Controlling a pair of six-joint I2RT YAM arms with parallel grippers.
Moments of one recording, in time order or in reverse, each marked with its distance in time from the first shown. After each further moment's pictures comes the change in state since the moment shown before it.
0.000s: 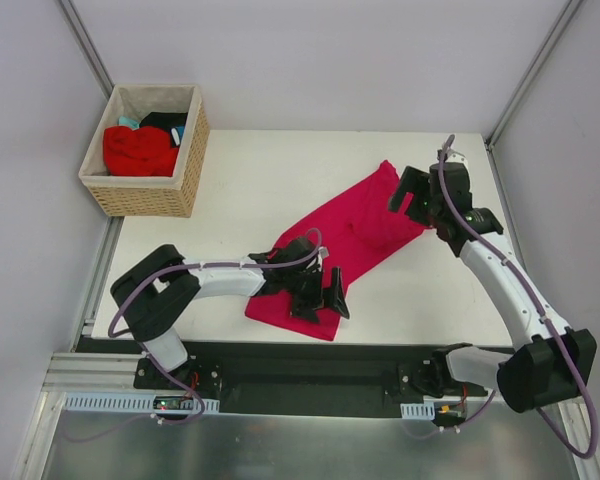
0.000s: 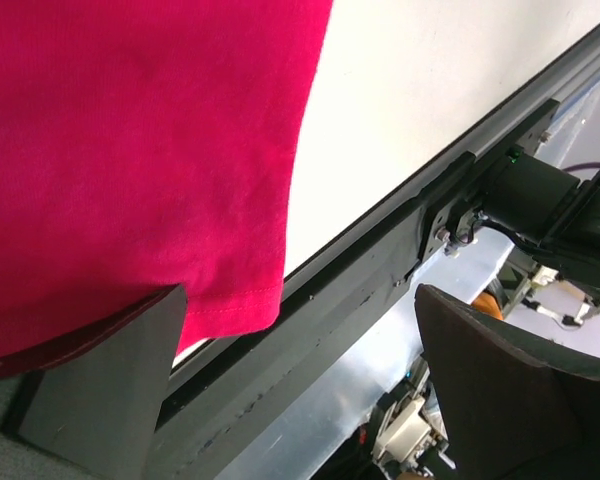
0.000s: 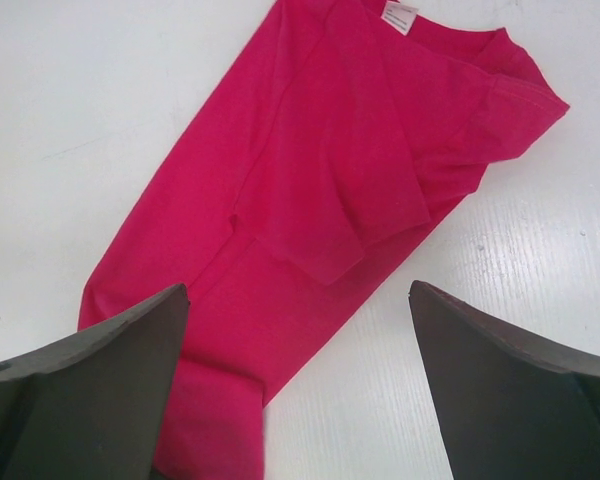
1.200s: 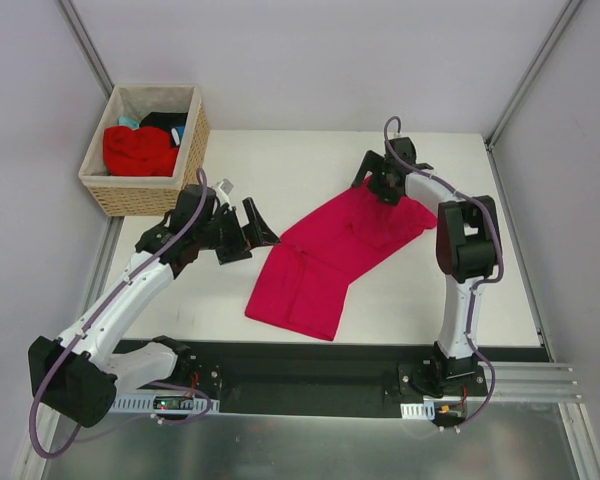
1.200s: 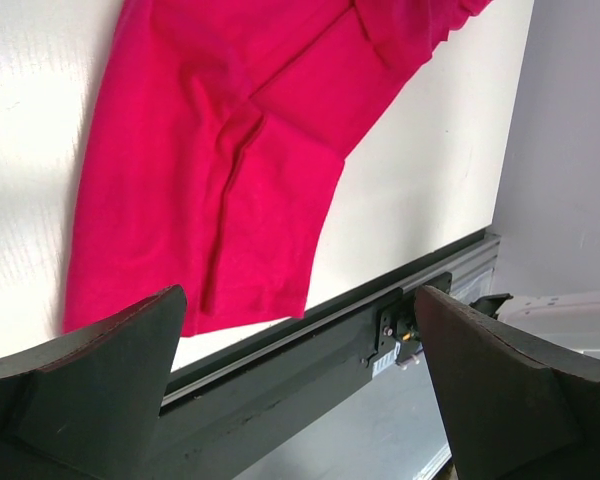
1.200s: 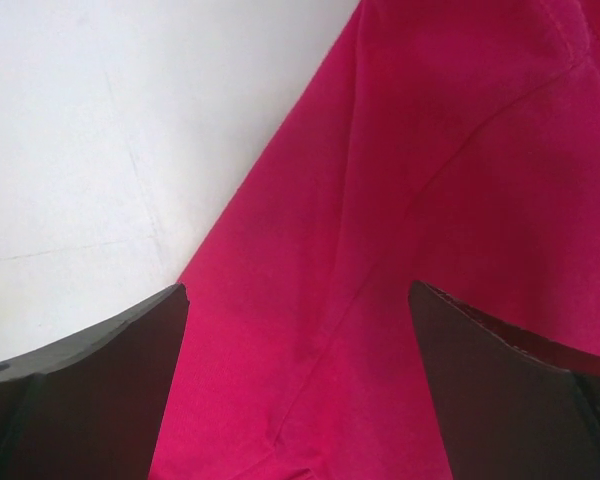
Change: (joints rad) left arm 0.513 -0.599 0.098 -0.506 -0.114 0.209; right arm -0.051 0.885 0.467 0.213 -0.242 0.091
